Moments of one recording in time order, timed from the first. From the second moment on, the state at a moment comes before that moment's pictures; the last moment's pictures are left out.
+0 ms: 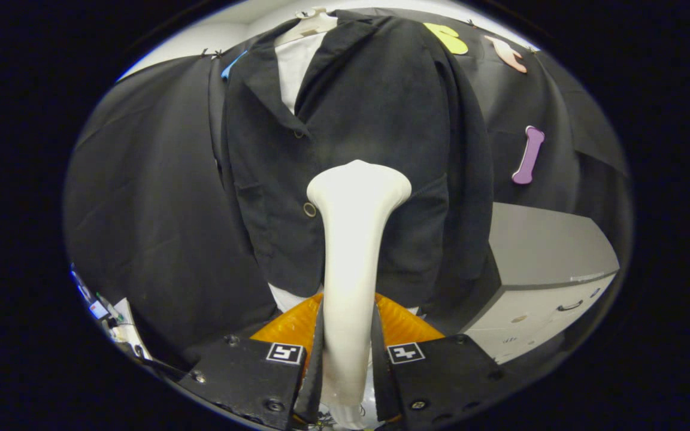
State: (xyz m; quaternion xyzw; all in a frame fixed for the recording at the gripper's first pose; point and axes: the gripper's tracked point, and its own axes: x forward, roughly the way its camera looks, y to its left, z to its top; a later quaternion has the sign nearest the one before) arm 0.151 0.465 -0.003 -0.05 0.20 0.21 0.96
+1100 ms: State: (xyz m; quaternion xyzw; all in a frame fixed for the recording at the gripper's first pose) arm 0.142 0.440 -0.087 -0.05 0.29 0.18 0.94
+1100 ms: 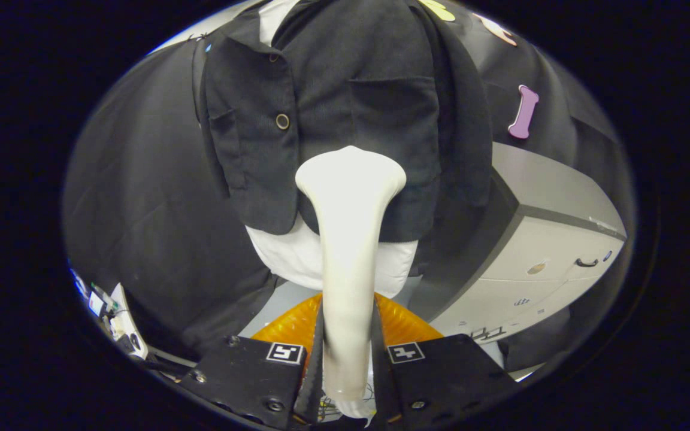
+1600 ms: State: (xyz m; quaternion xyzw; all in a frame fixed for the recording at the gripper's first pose) arm 0.109 0.469 0.024 -0.04 0.20 0.21 0.96
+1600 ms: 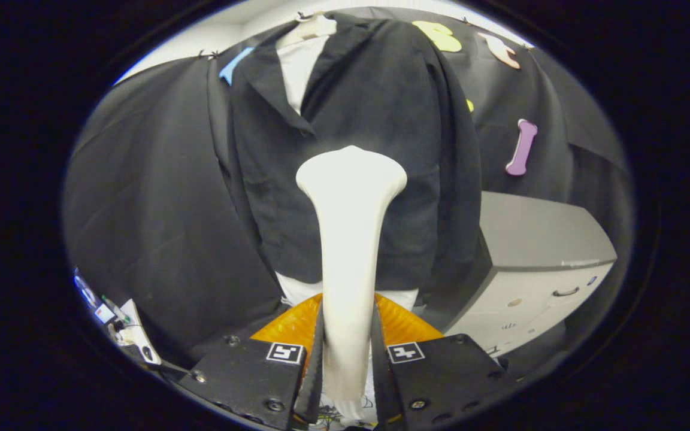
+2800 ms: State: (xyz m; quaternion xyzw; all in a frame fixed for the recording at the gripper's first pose) arm 0.104 0.670 0.186 -0.07 0.04 0.32 0.94
